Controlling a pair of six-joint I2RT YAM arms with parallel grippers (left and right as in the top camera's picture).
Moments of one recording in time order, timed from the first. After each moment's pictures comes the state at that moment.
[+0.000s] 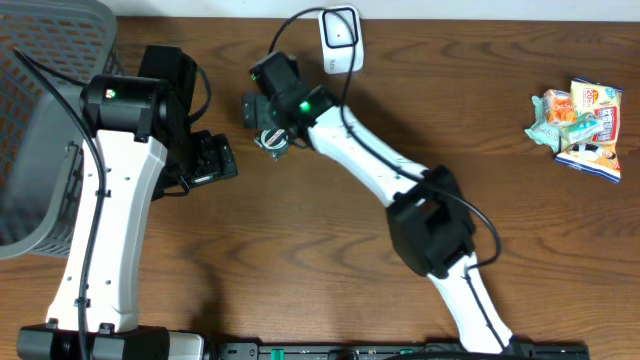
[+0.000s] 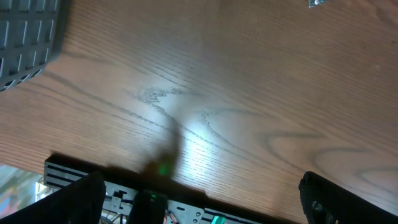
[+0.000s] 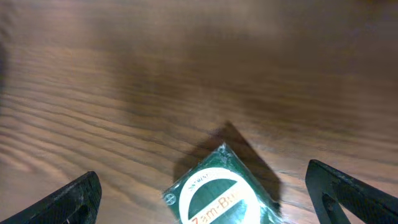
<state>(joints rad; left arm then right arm) -0.11 1.56 1.71 -1.65 -0.04 -0.43 0.72 2.40 2.07 -0.59 0.08 0.60</state>
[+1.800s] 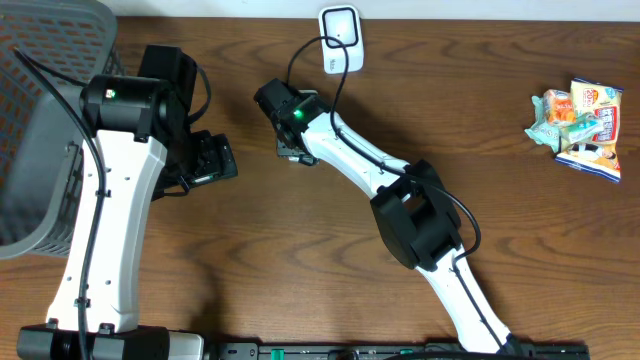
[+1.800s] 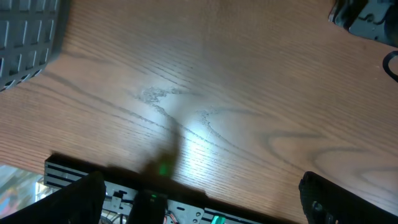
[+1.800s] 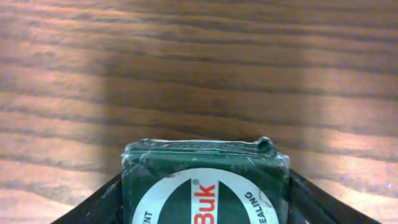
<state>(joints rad) -0.11 1.56 1.71 -1.65 -0.04 -0.43 0.72 2.48 2.08 -0.88 0.21 0.63</state>
